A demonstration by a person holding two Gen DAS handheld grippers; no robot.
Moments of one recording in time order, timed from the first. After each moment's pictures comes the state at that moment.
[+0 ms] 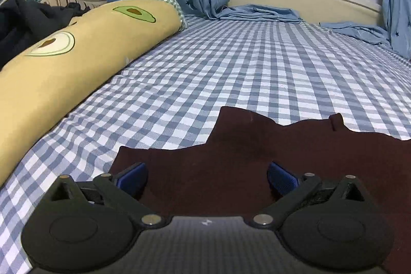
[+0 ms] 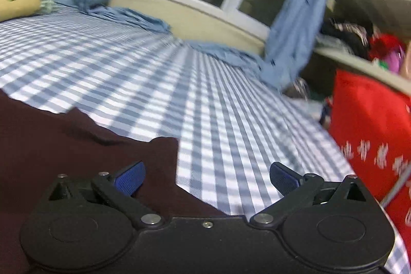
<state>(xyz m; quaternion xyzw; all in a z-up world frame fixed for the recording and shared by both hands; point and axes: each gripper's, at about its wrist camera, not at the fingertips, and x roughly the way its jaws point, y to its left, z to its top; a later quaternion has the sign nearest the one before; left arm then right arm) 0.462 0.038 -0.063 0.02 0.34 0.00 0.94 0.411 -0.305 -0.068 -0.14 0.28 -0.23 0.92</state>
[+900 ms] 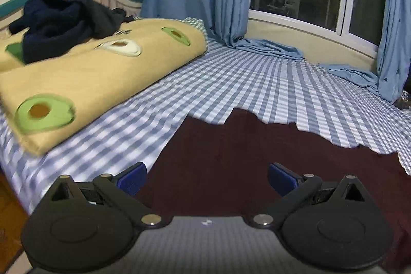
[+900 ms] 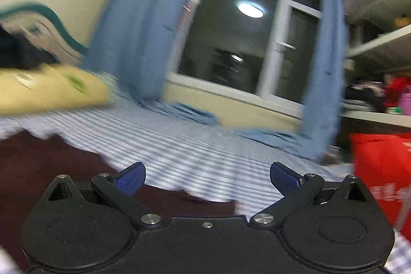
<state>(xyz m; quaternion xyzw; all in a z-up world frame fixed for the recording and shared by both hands) 0.249 0.085 0.018 -0.07 0.29 0.03 0.95 0.213 -0.203 0.012 -0.10 0.07 -0.04 0.99</state>
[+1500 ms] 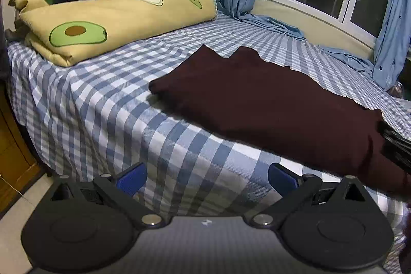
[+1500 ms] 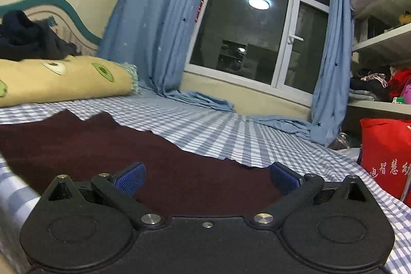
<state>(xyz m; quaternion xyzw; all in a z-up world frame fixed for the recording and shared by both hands) 0.128 0.094 -0.036 -0.11 0.34 0.02 0.93 0.185 -0.122 -0.024 -0.11 0.12 -0.07 0.98</state>
